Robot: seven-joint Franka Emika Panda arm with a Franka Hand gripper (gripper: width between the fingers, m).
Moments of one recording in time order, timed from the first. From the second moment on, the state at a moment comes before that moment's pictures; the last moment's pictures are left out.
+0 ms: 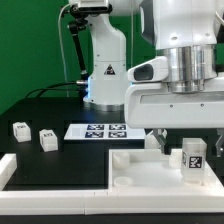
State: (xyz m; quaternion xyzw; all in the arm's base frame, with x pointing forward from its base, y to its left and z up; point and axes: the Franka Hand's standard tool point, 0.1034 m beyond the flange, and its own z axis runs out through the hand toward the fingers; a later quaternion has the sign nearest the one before) arm 0.632 0.113 0.078 -0.98 0.19 -0.06 0.05
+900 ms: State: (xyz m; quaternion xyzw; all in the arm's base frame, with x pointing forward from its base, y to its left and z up) arm 0.627 0.110 0.076 -0.79 0.61 0.00 0.08
